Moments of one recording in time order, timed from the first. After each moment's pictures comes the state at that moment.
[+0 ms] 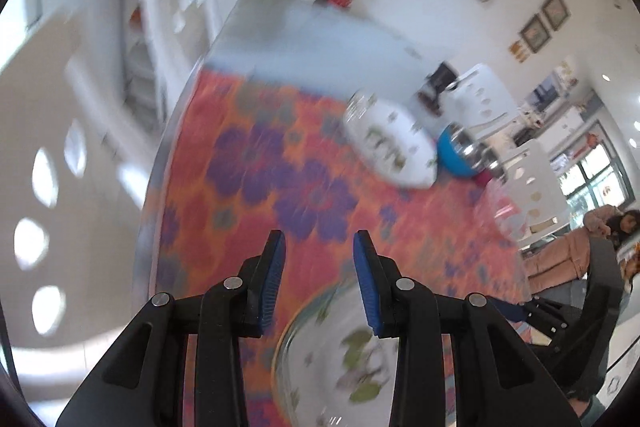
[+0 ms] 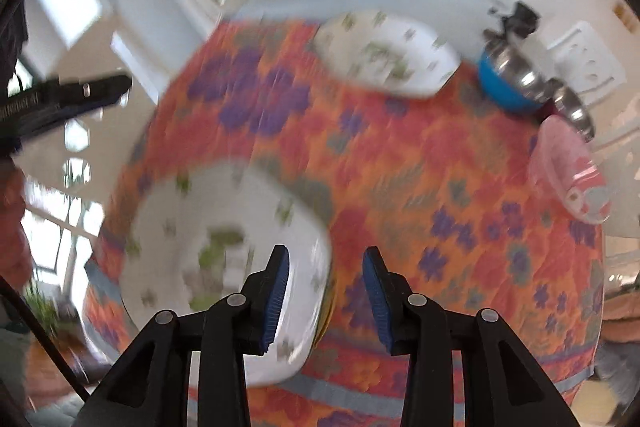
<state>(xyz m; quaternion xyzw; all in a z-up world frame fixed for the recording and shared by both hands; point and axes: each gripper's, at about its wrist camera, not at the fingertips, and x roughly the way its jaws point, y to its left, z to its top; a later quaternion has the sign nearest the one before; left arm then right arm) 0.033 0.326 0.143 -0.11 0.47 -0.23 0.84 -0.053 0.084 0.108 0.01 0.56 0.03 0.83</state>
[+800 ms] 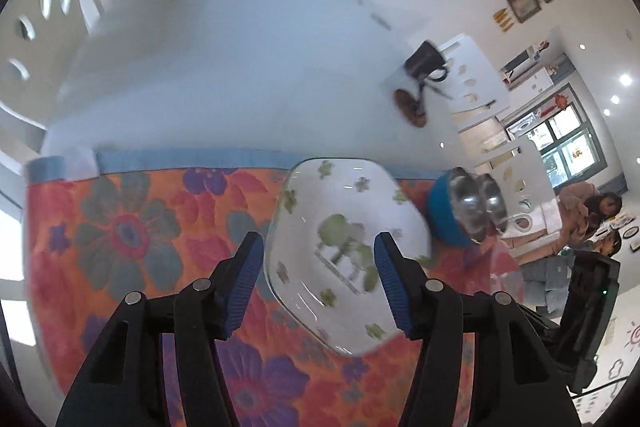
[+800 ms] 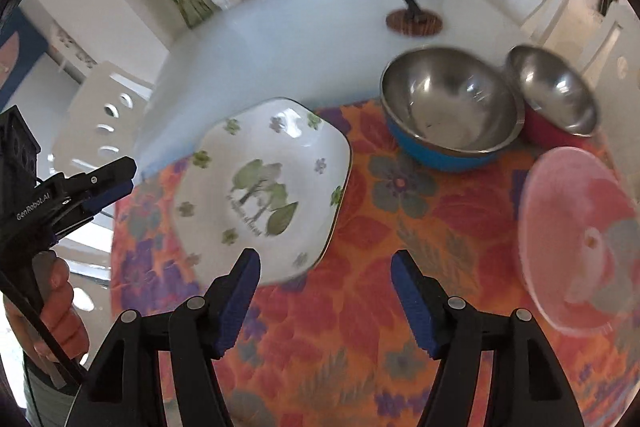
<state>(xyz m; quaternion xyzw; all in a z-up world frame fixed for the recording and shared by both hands) 0.249 0.189 0.086 -0.10 0.55 -0.31 0.77 0.109 -0.065 0.065 0.21 0.53 -0.07 0.82</state>
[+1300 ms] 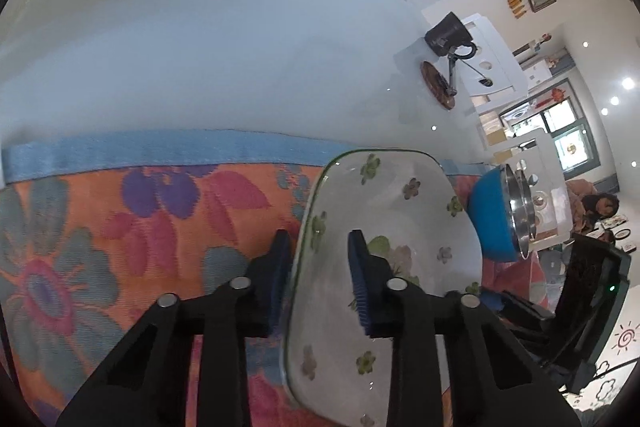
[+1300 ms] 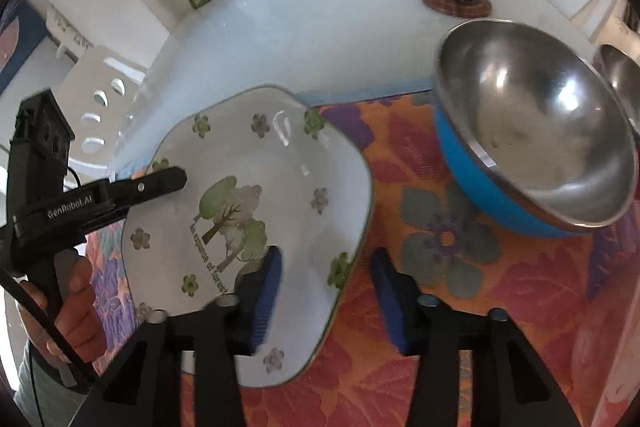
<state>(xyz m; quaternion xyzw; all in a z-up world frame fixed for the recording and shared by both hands) 0.280 0.157 0.011 -0.11 0.58 -0.33 0.74 0.158 -0.077 0.003 0.20 0.54 -0.03 0.82</state>
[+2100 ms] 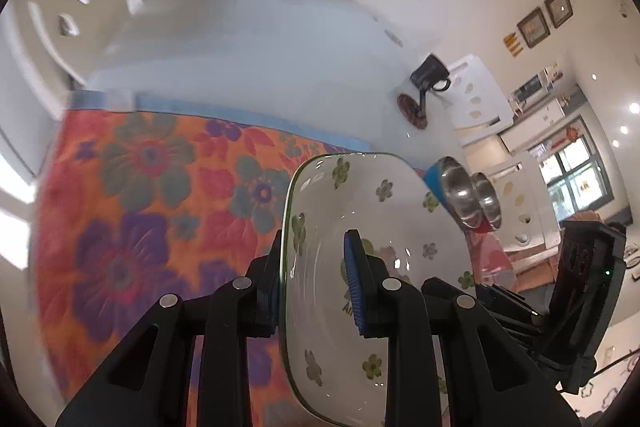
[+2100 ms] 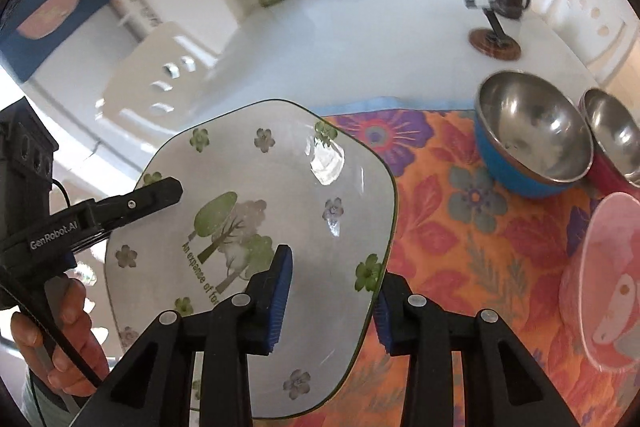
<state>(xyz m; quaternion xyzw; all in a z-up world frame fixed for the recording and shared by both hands) 0.160 0.219 0.115 -0.14 0.52 -0.26 0.80 0.095 -0.017 0.086 0.16 0.51 0.04 0.84</state>
